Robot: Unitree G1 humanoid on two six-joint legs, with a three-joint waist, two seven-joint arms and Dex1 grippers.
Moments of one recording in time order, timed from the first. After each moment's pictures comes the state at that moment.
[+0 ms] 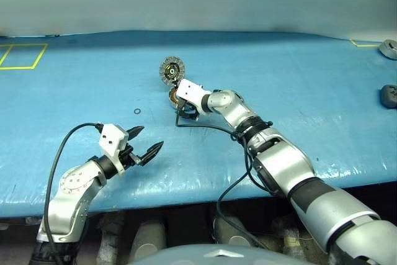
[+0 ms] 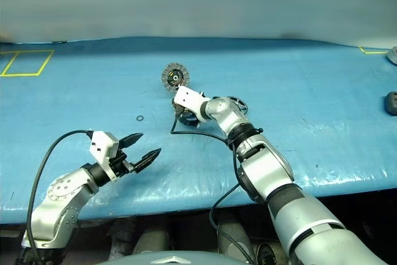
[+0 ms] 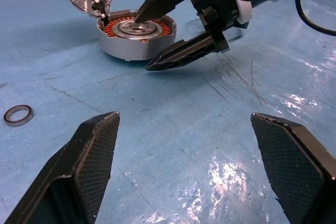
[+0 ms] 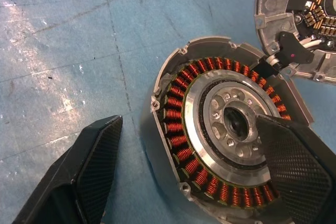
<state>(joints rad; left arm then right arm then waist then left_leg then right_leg) 0.14 0.48 0.07 -0.36 -0.37 0.31 -0.65 -1.07 -0.07 0.37 1.13 -0.22 -0.01 0.63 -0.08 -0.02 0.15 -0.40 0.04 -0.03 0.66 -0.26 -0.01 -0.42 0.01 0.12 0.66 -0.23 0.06</state>
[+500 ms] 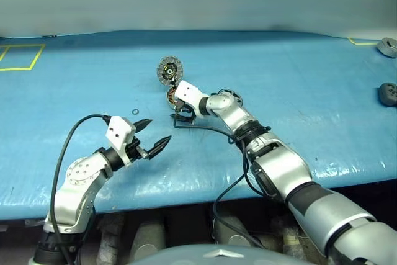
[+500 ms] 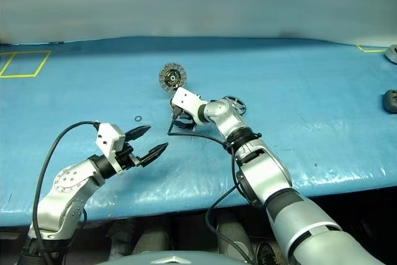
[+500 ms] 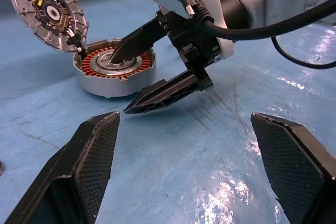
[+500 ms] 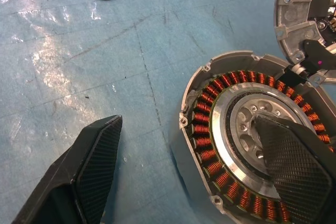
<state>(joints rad) 0.05 0.46 0.03 -0.35 -0.39 0.32 -0.67 -1.03 -0.05 0.32 1.07 -0.20 -0.01 0.69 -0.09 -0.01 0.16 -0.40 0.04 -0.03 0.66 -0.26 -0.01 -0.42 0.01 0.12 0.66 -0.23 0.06</state>
